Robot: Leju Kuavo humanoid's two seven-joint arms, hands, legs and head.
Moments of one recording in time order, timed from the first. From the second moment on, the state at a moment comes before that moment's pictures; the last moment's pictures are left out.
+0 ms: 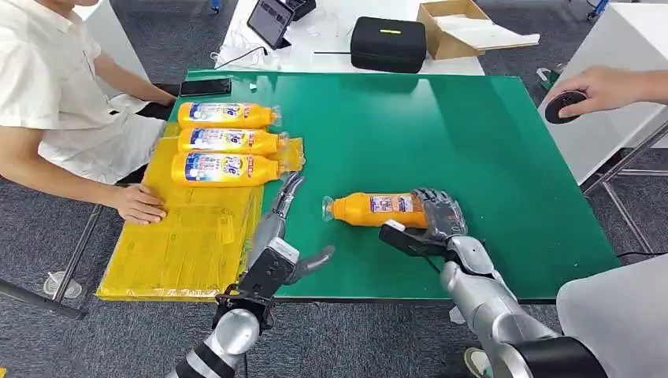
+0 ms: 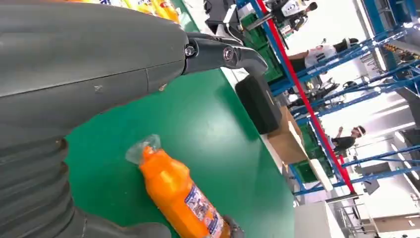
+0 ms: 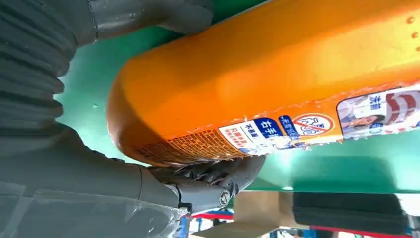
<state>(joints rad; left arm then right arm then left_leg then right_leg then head) -0.26 -0.19 -0.69 -1.11 -0.29 0.32 -0.52 -0.63 -0.06 0.17 -0.34 1.18 -0.45 -0.27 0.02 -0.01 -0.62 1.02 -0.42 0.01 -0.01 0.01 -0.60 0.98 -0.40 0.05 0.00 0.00</state>
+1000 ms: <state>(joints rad) -0.18 -0.20 -0.63 -1.17 -0.09 0.32 -0.63 -0.58 -0.02 -0.01 -0.35 0.79 -0.32 -0.60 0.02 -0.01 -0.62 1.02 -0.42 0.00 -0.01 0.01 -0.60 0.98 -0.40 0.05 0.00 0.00</state>
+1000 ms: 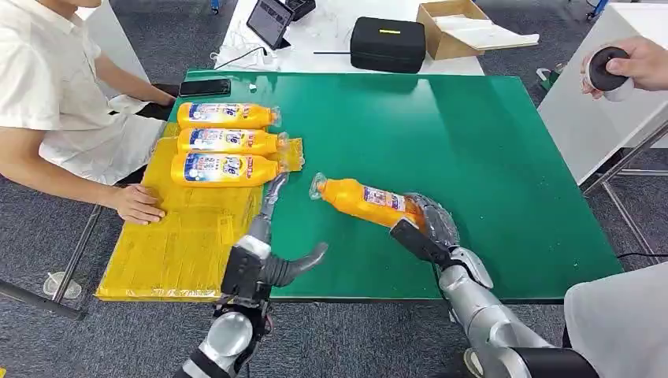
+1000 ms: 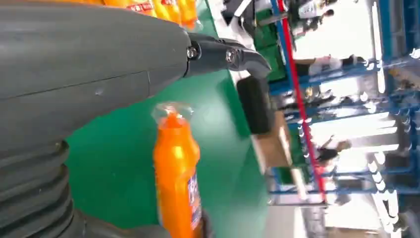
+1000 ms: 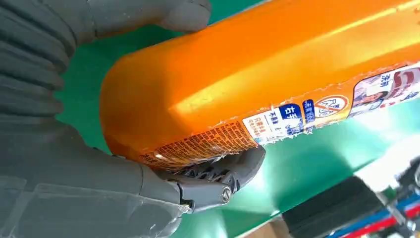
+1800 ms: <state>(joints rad) 0.05 -0.15 -0.53 -1.39 0.30 0.18 -0.53 -0.31 0.04 0.02 -0.69 0.41 -0.37 -0.70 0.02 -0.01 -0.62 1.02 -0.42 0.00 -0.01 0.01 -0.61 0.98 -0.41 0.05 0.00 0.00</state>
